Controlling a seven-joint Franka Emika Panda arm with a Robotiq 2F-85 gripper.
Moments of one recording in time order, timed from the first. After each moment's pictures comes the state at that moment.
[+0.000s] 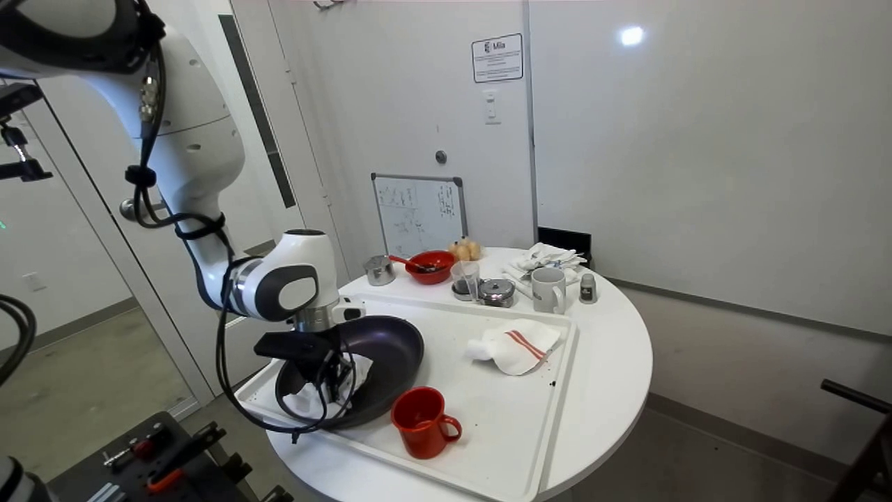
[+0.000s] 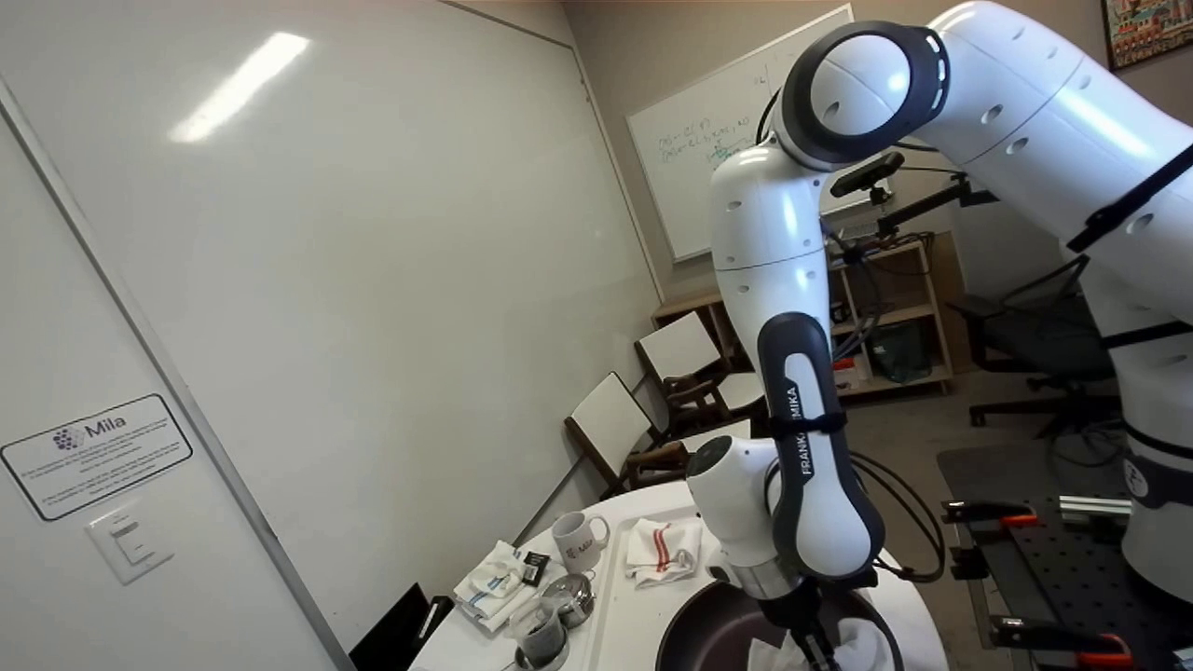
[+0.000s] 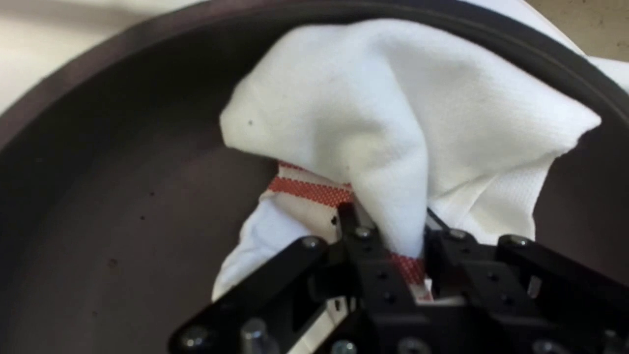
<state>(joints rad) 0.03 0.56 0.09 -2.46 -0.08 2.86 -0.16</state>
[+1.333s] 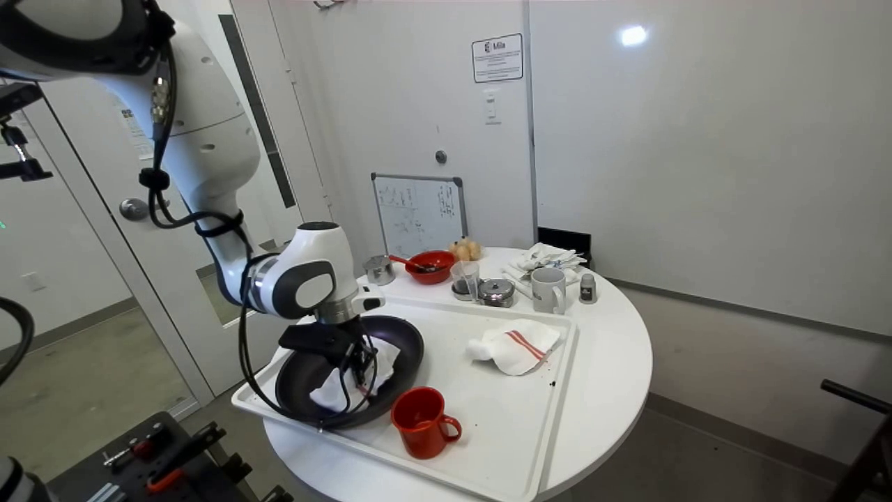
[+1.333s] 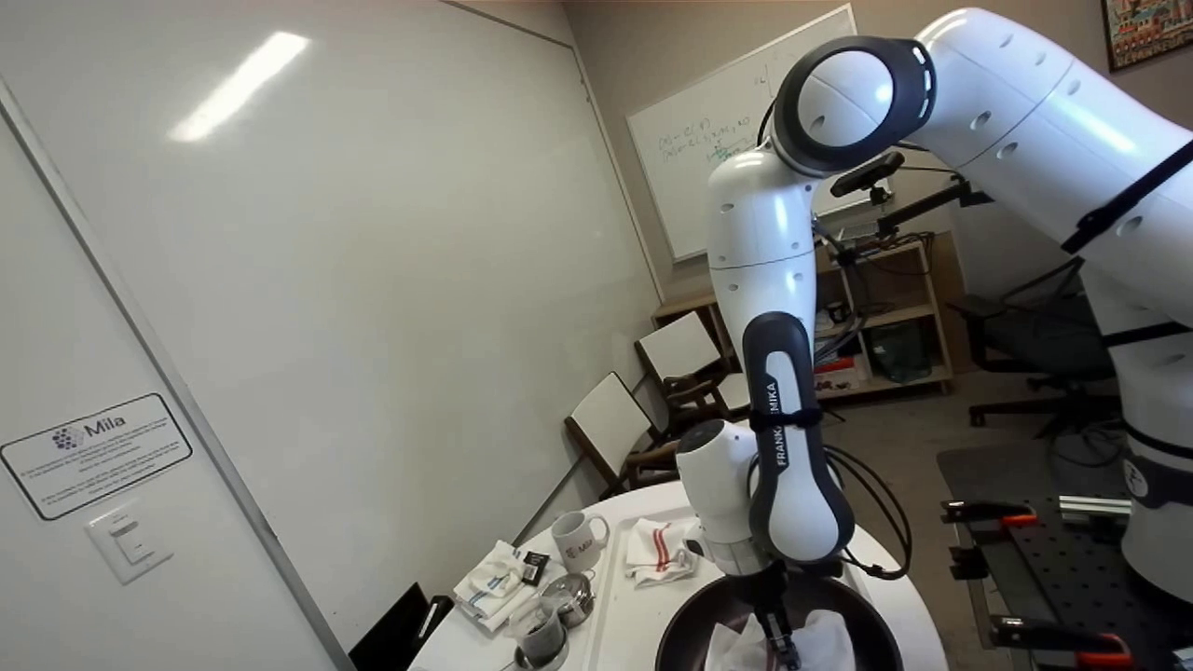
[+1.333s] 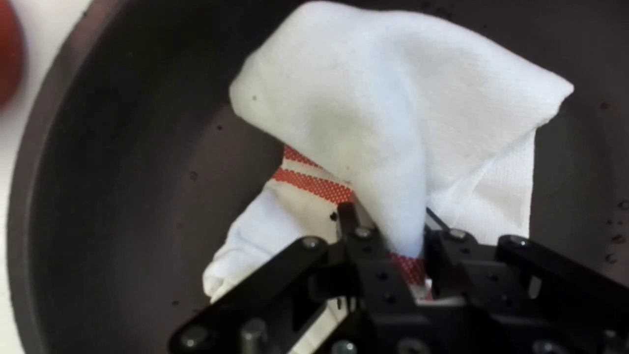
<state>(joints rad) -0.03 0.58 0.09 -2.41 -0.08 2.95 -0.16</state>
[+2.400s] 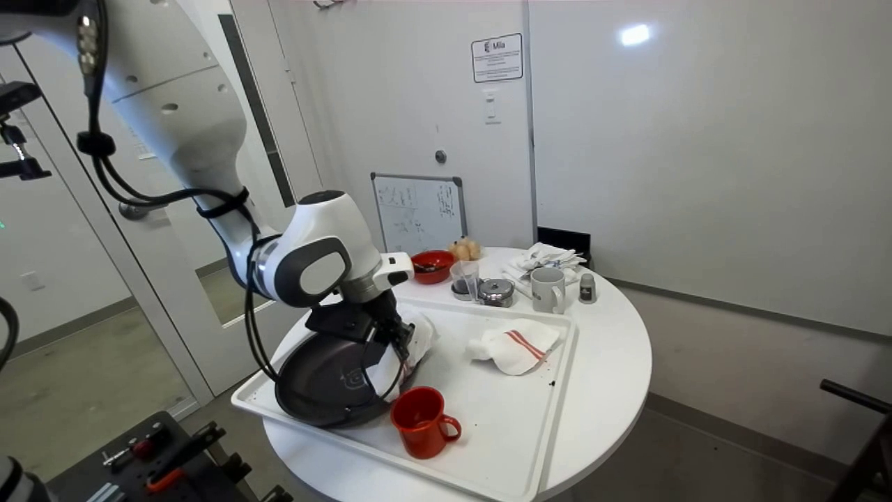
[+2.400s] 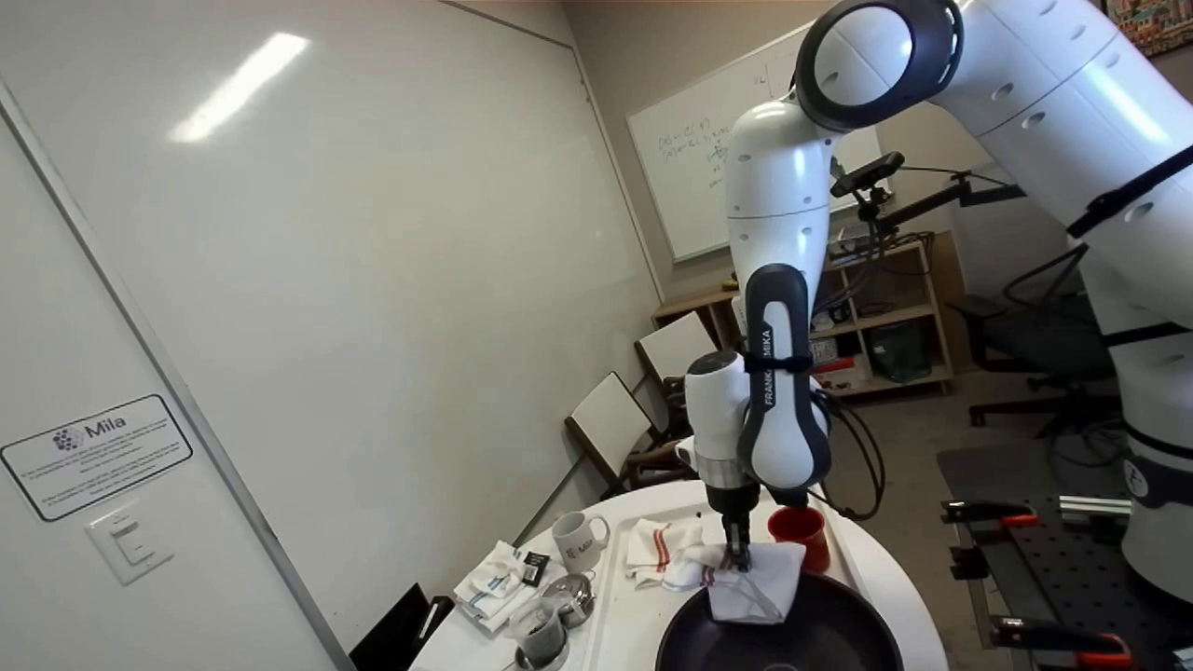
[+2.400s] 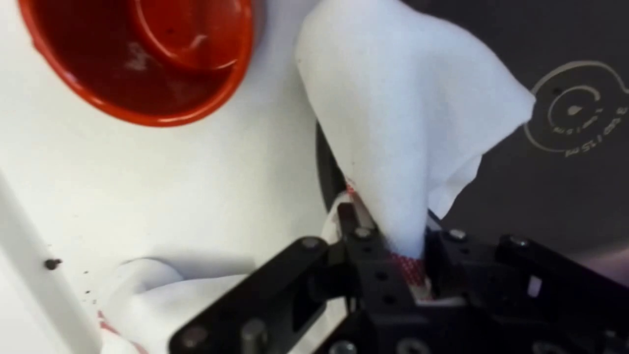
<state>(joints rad) -0.05 0.43 -0.07 -2.48 -0.08 3.10 -0.11</state>
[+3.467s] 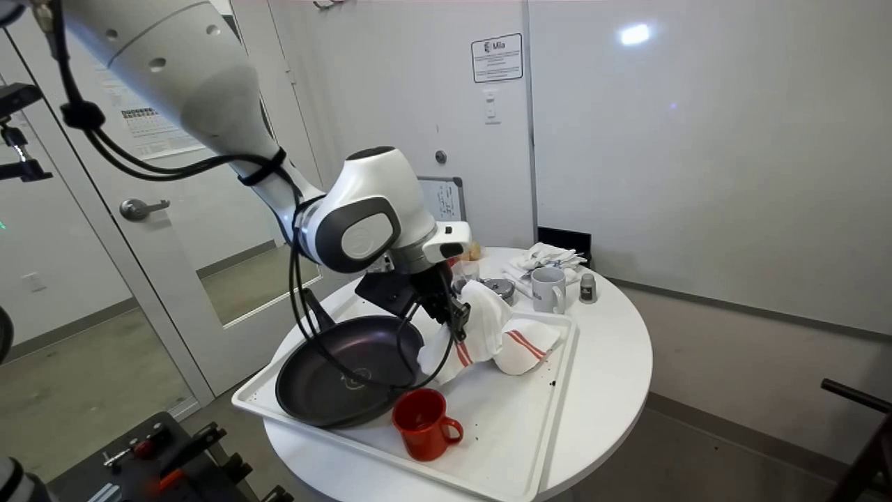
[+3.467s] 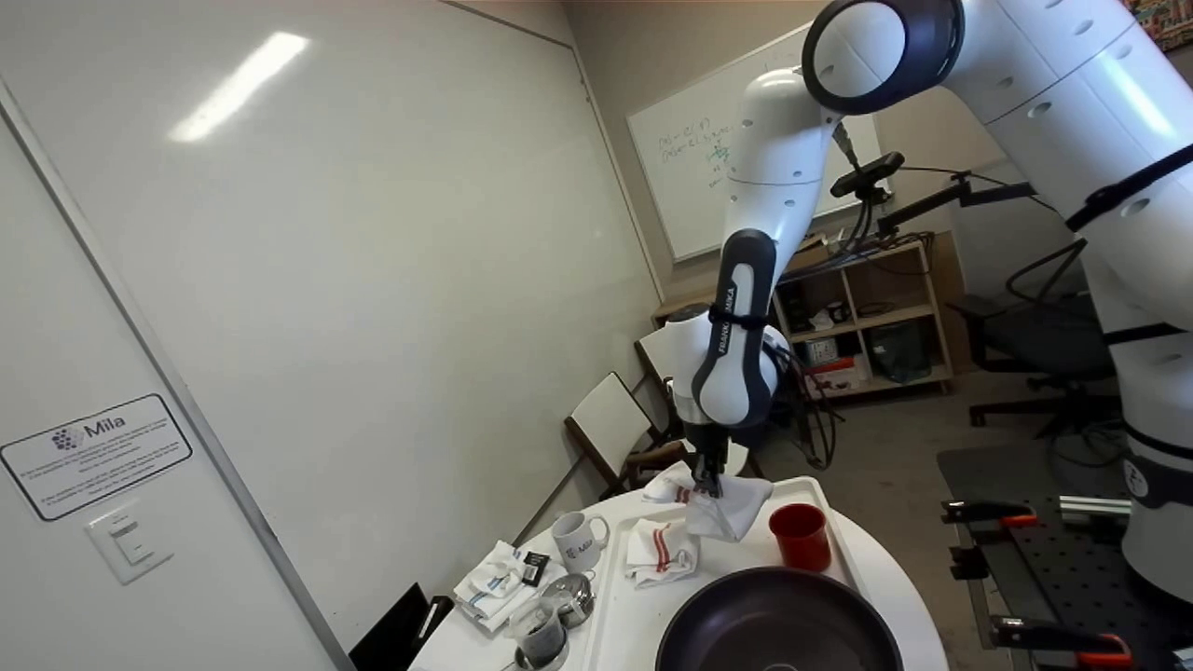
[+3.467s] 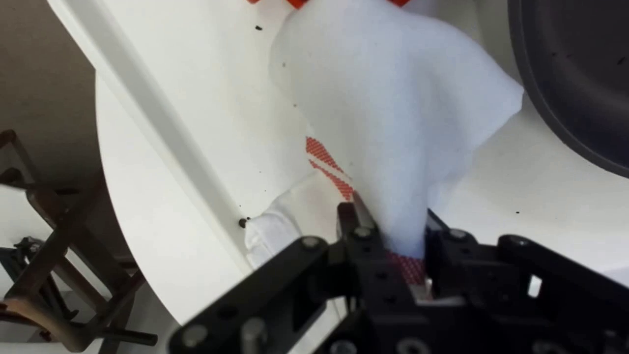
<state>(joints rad) -0.12 0.37 -0.17 -2.34 -0.04 2.94 -0.03</state>
